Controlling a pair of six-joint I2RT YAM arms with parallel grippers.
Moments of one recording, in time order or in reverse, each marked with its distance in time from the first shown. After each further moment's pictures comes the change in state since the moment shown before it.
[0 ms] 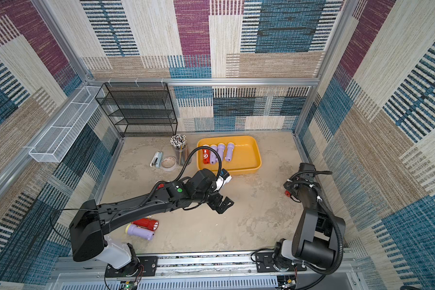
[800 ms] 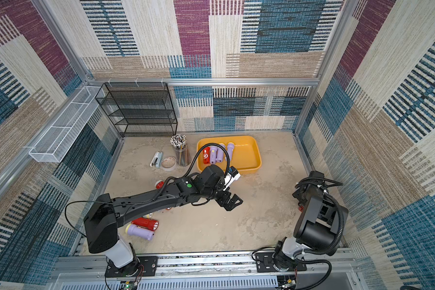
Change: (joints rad) left arm -0.003 0.142 0.126 0.040 0.119 -0.014; right arm -0.214 0.146 -0.058 0.013 0.136 -0.022
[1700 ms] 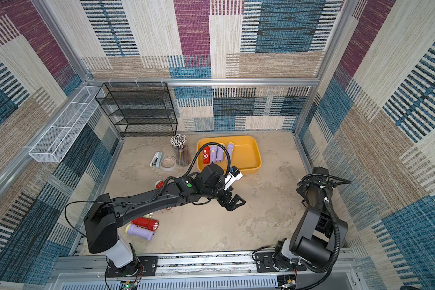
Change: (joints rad) left arm 0.000 0.003 0.013 0.038 0.071 -0.003; right arm 0.000 -0.142 0.061 -0.171 0.129 0.064
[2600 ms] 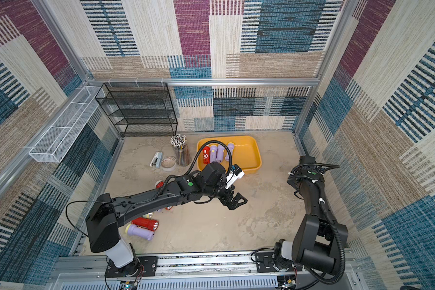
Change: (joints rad) left arm 0.000 0.007 0.039 -0.020 0.007 -0.003; right arm 0.180 -0.042 0.128 -0.141 0.070 0.023
